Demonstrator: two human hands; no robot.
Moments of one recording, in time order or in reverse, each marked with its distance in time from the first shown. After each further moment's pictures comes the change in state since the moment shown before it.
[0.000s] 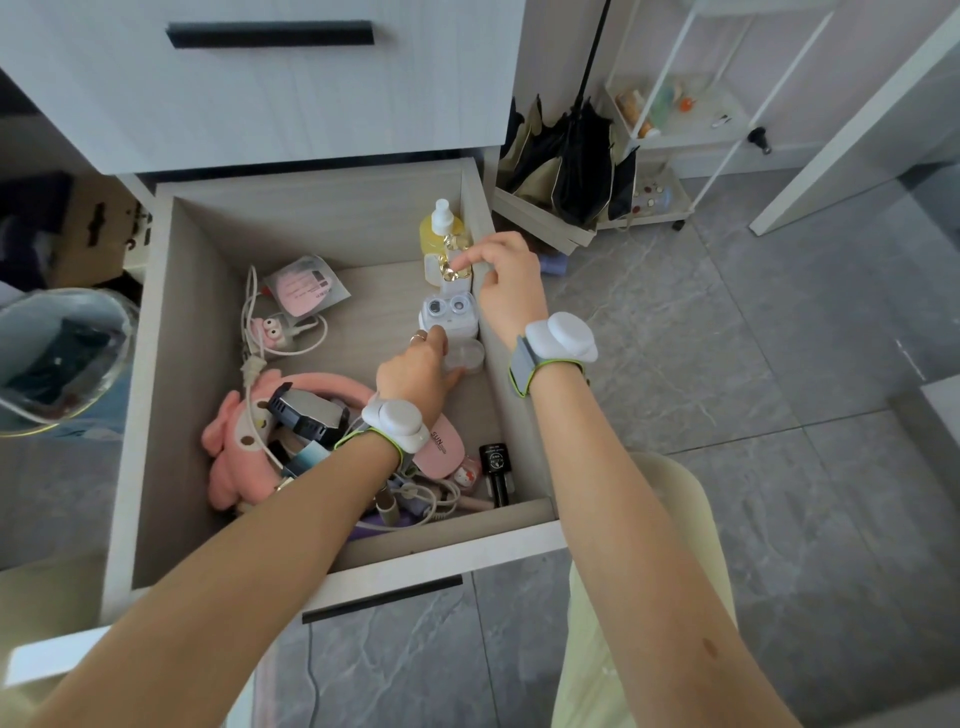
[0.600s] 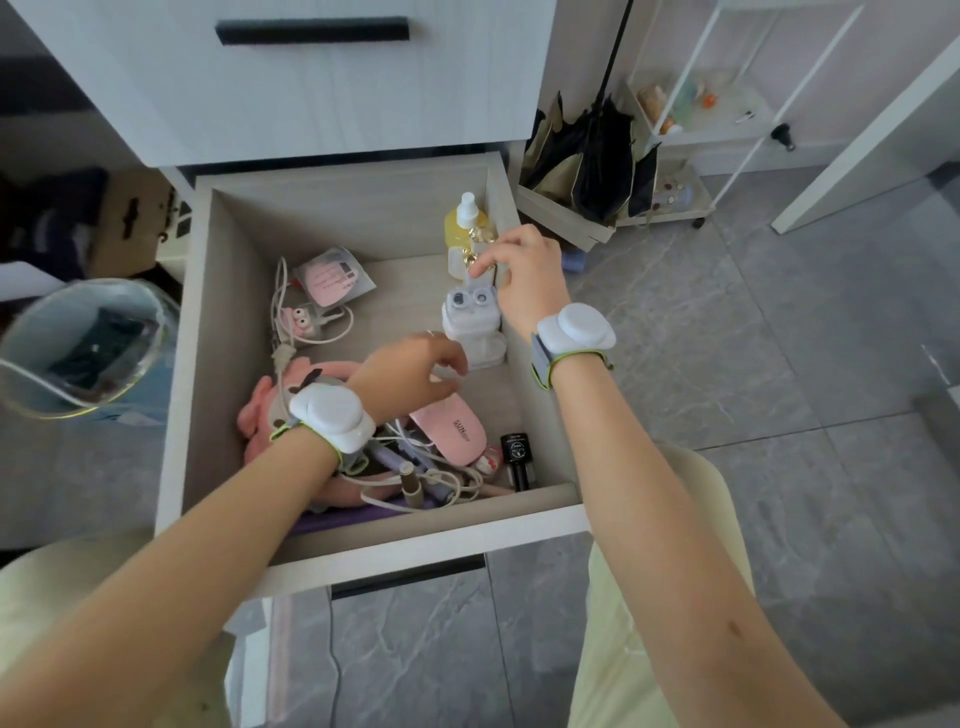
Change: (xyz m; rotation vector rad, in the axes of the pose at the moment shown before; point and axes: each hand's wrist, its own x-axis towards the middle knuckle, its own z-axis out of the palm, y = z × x) left_hand -0.019 -0.039 -0.062 -0.085 -0.262 0.383; right_hand -0.006 -0.011 -0.006 -0.260 -0.117 -0.070
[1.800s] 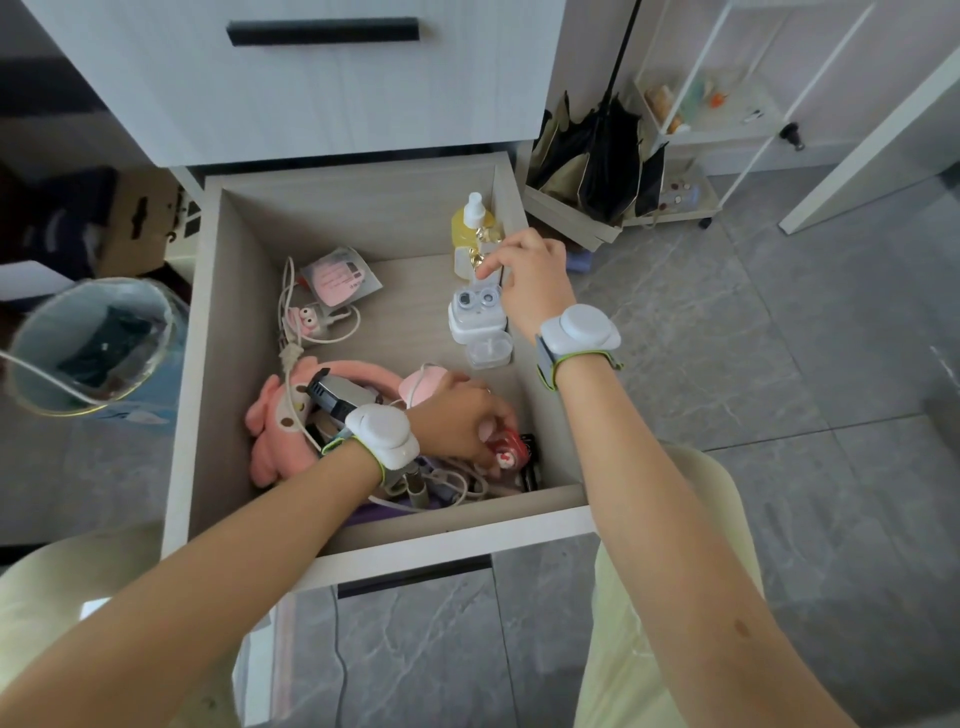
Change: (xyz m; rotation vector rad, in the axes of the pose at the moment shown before) left_hand 0.007 0.023 0.049 0.028 -0.233 0.203; right_hand 0.001 0.003 0.002 -0.061 -0.062 -0.006
